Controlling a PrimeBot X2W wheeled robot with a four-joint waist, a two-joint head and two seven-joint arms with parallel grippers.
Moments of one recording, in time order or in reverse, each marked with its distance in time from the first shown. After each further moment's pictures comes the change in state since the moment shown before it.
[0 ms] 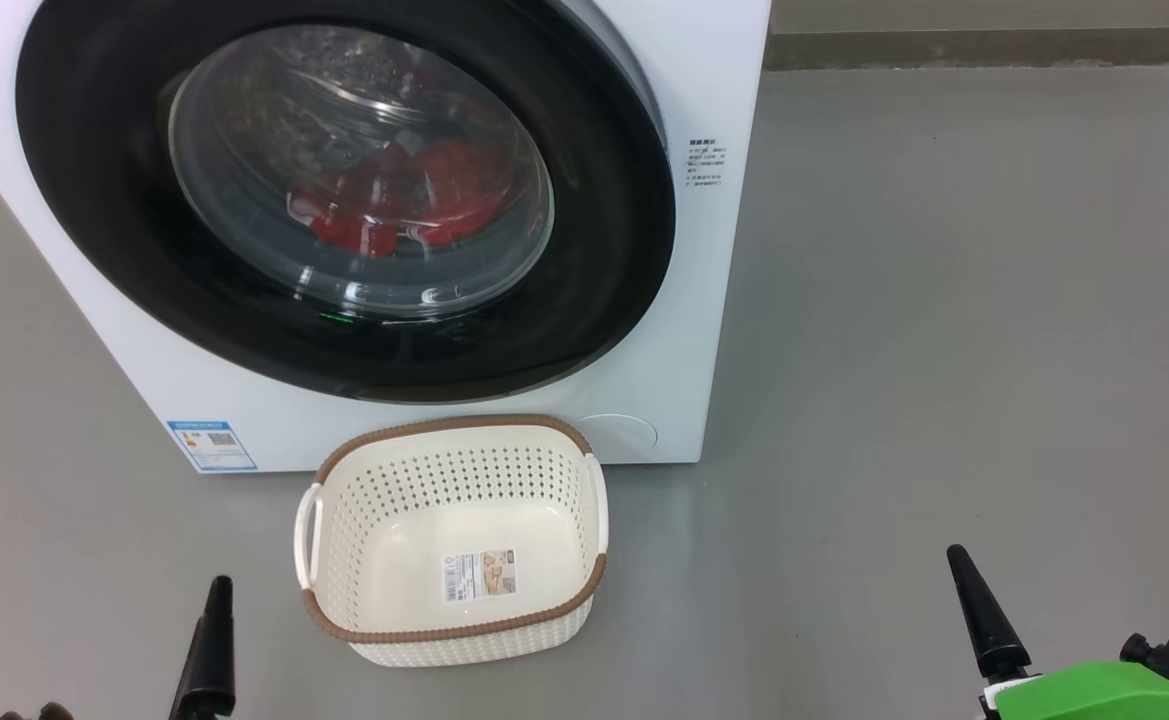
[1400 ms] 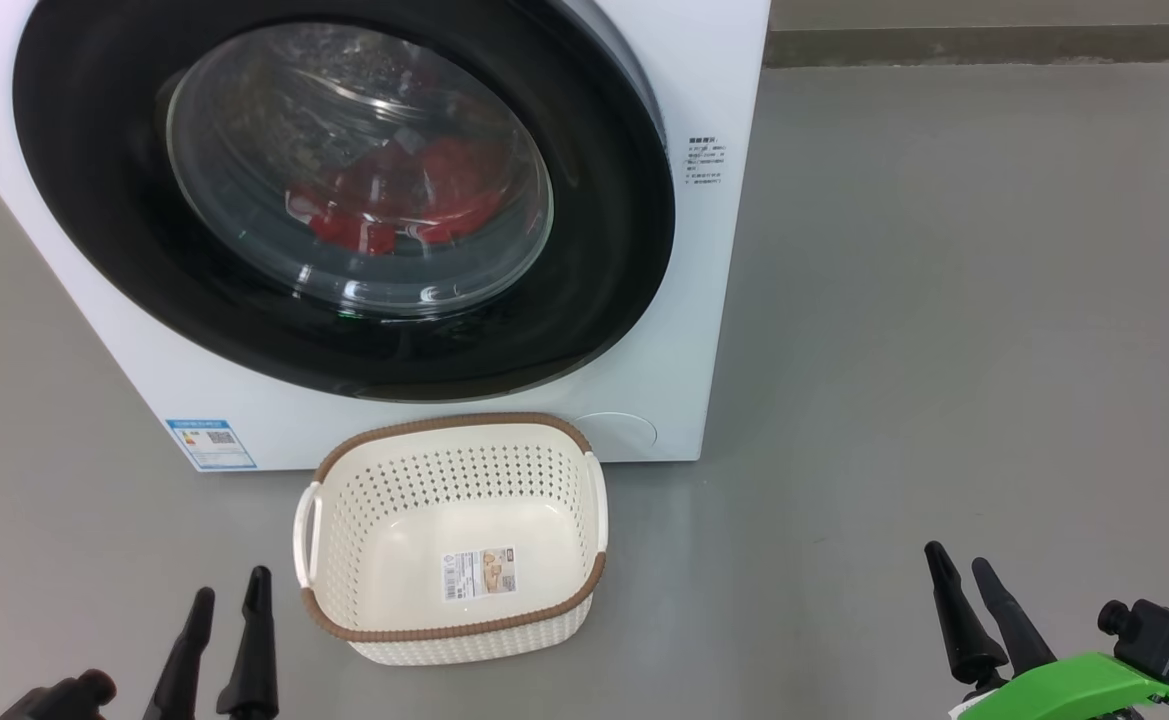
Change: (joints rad) left arm 0.039 0.047 -0.073 -0.091 0.495 0.000 -0.118; right arm 0.006 -0.056 0.068 -0.032 -0.444 0.000 -0.119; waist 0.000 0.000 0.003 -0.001
